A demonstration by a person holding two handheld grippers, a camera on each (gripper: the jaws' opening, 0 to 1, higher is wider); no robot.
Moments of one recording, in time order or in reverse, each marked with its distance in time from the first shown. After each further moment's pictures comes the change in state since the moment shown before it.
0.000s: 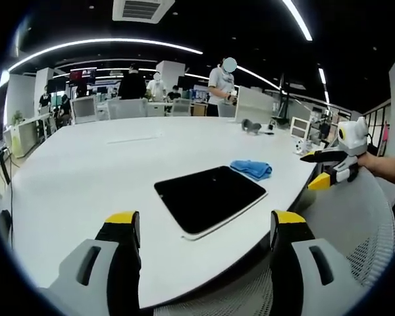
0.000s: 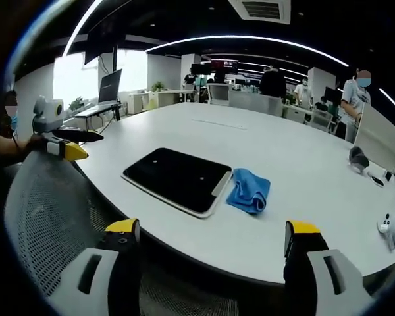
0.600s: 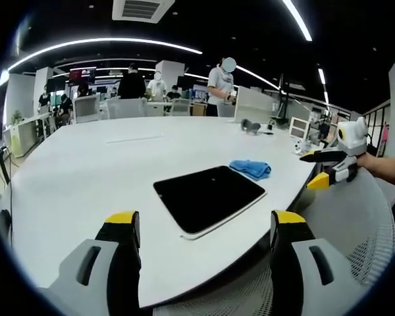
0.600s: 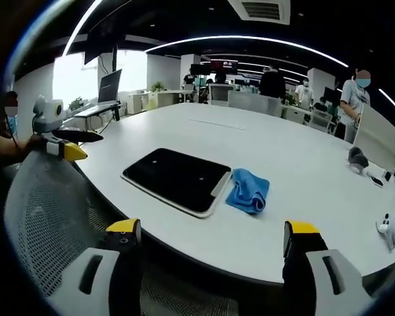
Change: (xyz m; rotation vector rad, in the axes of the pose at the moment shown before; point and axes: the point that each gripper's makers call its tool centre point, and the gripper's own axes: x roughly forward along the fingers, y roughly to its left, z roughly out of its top) left arm -0.001 -0.001 0.000 -0.002 0.000 -0.005; right arm -0.001 0.001 0.000 -0.002 -0.002 -0.005
